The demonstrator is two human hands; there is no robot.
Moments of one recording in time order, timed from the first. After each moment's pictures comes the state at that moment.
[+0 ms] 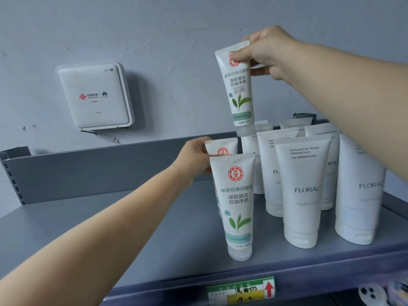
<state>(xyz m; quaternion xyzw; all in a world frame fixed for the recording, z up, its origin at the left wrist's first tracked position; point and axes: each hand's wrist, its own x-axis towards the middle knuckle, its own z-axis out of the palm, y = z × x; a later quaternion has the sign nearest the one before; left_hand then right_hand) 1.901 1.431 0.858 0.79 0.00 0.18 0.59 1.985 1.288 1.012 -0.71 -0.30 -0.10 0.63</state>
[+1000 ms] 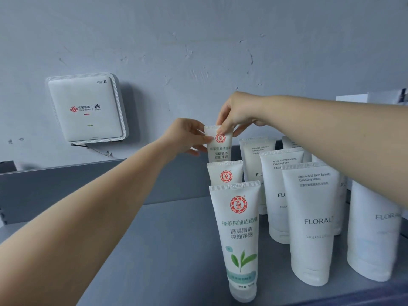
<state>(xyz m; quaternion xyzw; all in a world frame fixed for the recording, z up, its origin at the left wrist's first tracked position) 1.947 1.471 0.926 0.87 0.01 0.20 0.45 2.017 1.326 0.971 -0.87 -0.36 0.00 0.34</state>
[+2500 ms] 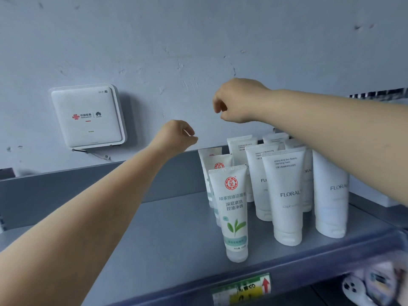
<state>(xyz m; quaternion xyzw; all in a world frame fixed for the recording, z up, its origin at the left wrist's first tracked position) 1.901 1.461 0.930 0.92 0.03 0.29 0.24 1.936 1.292 0.988 -0.87 -0.36 -0.33 0.02</state>
